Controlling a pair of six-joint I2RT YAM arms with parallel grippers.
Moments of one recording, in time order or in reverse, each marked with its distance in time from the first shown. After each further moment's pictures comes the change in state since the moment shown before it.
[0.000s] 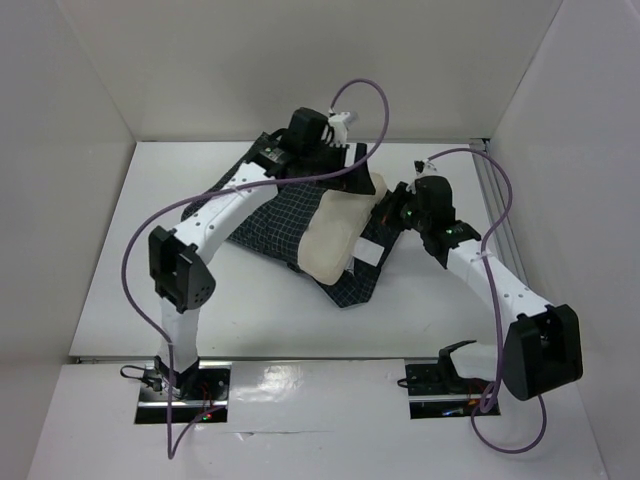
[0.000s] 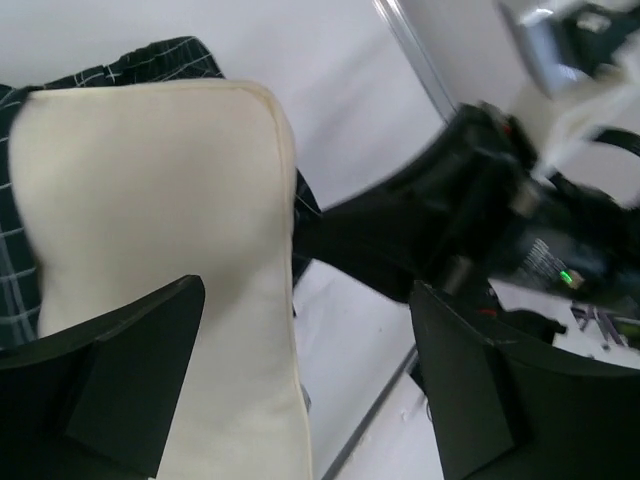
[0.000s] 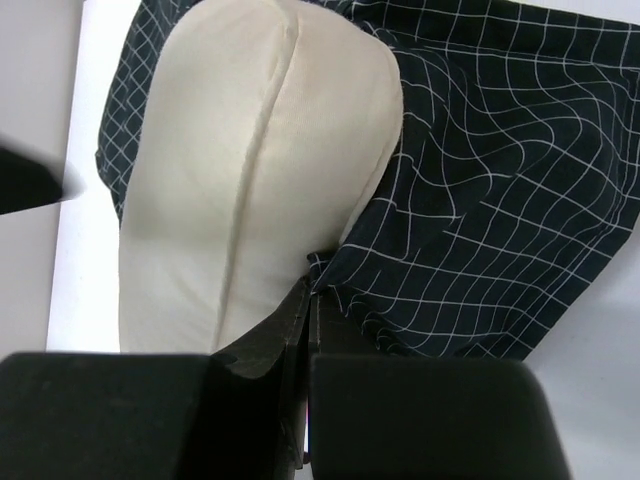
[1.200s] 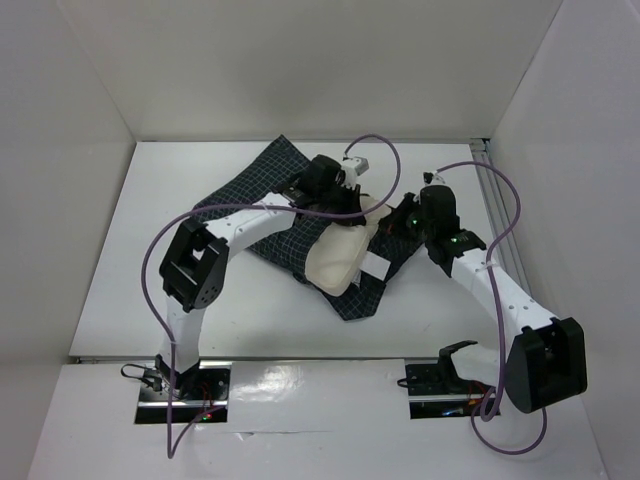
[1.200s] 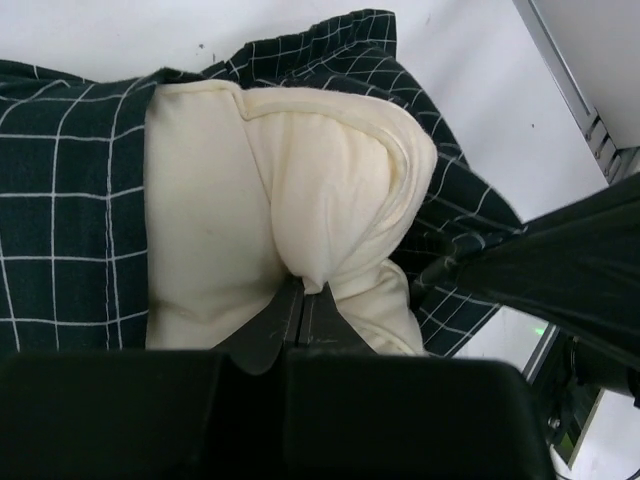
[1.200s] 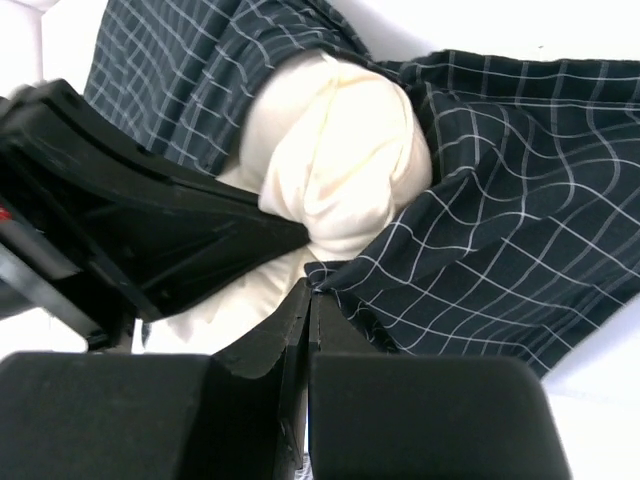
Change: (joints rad) left arm -0.078 0.107 -0.362 0.380 -0.087 0.084; right arm -0.016 -0.075 -0.057 -0.075 0.054 0.076
